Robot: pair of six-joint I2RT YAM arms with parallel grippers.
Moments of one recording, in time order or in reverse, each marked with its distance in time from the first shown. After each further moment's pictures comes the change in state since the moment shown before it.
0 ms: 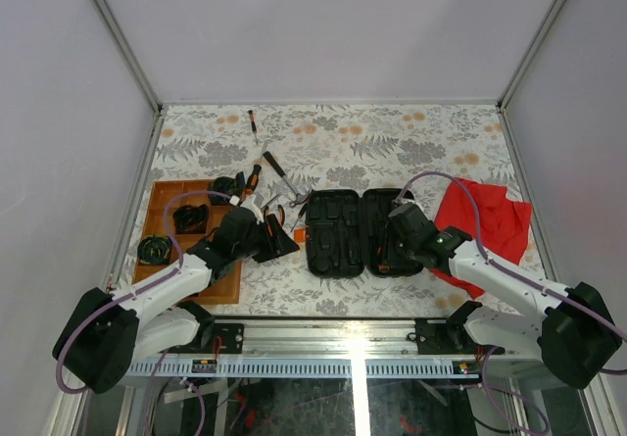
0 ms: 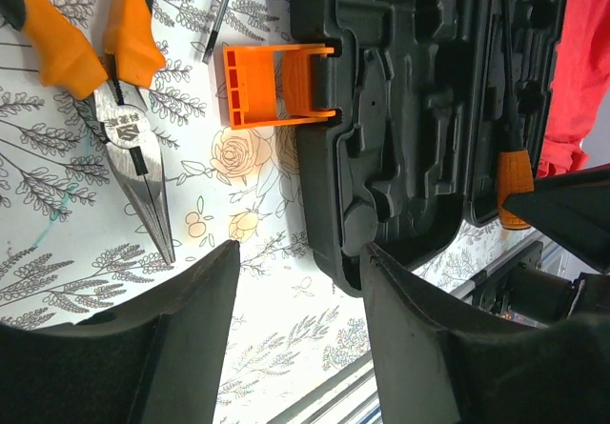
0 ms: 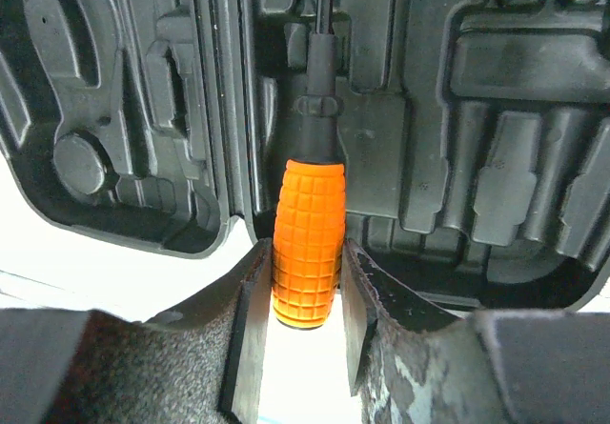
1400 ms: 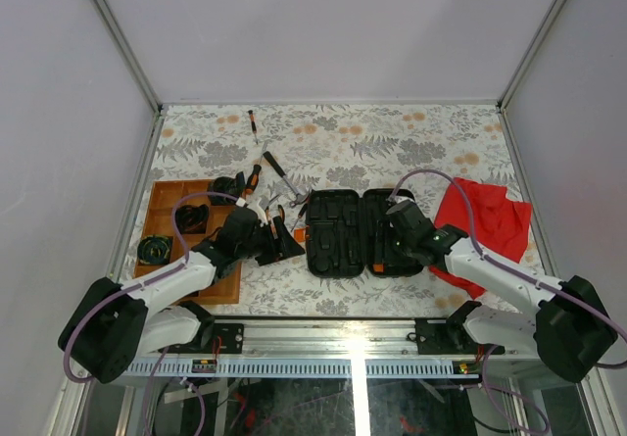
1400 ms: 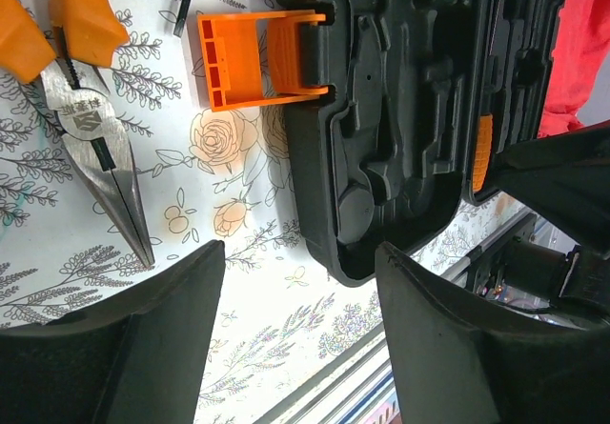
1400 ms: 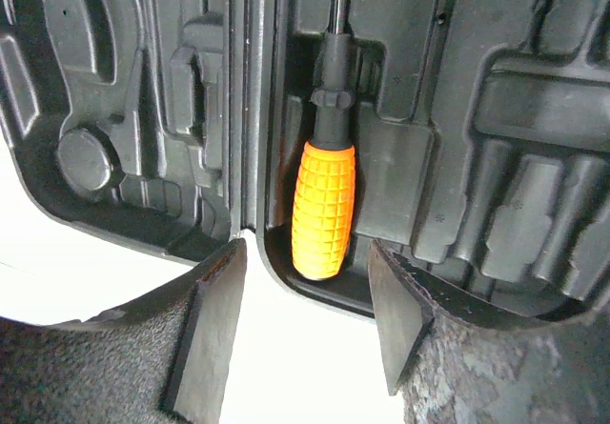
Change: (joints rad) left arm 0.000 0.074 -0.014 0.062 0.089 -0.002; right arm -0.006 0.064 0.003 0.067 -0.040 -0.080
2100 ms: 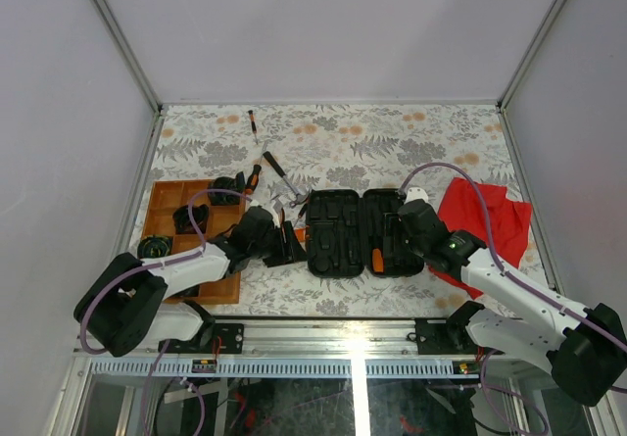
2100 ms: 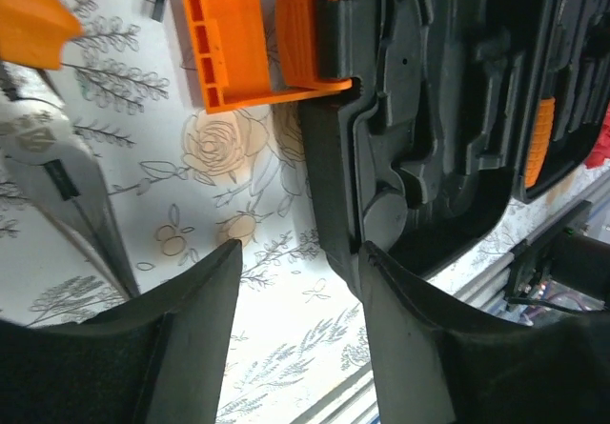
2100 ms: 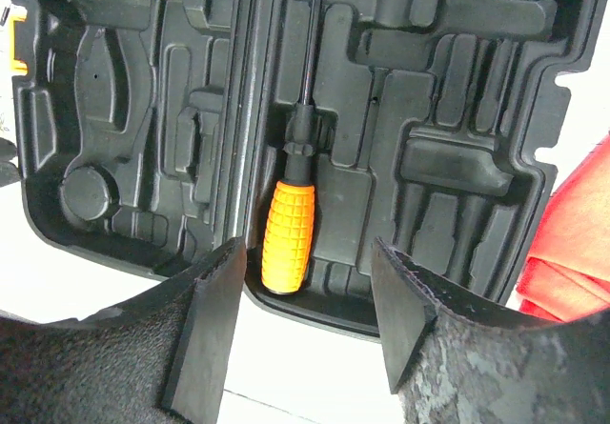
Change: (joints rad) left arm -0.069 0.152 0.049 0.022 -0.033 0.034; right arm -0.001 -0.171 0.006 -0.017 0.154 -0.124
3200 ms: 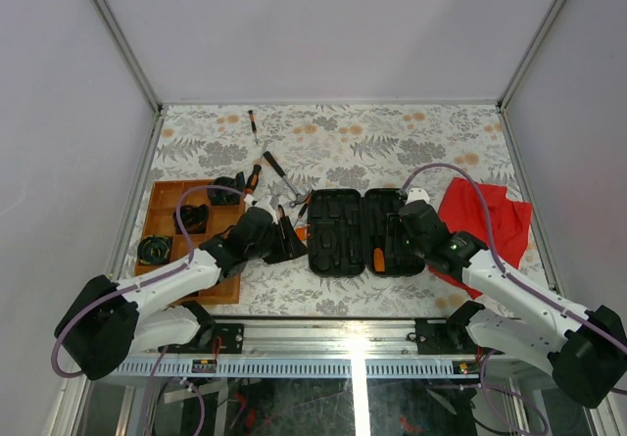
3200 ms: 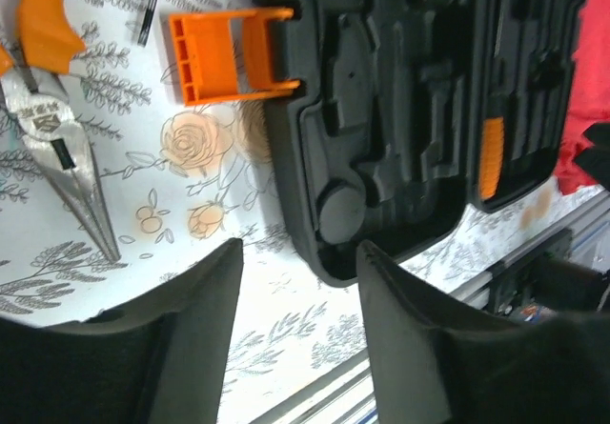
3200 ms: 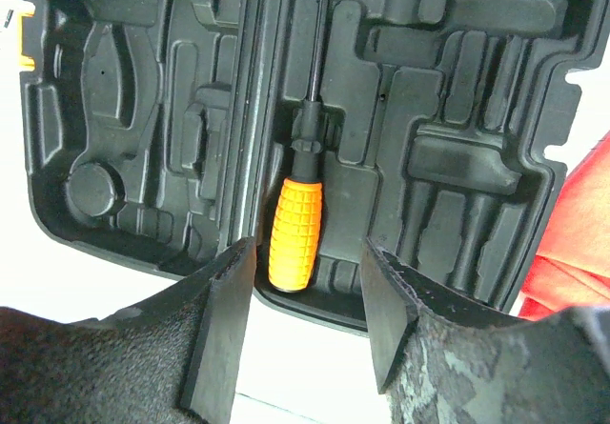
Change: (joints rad) left arm -0.085 -0.155 0.028 -0.129 -0.170 -0.047; right arm 0.000 -0.008 -0.008 0.001 -0.001 0.009
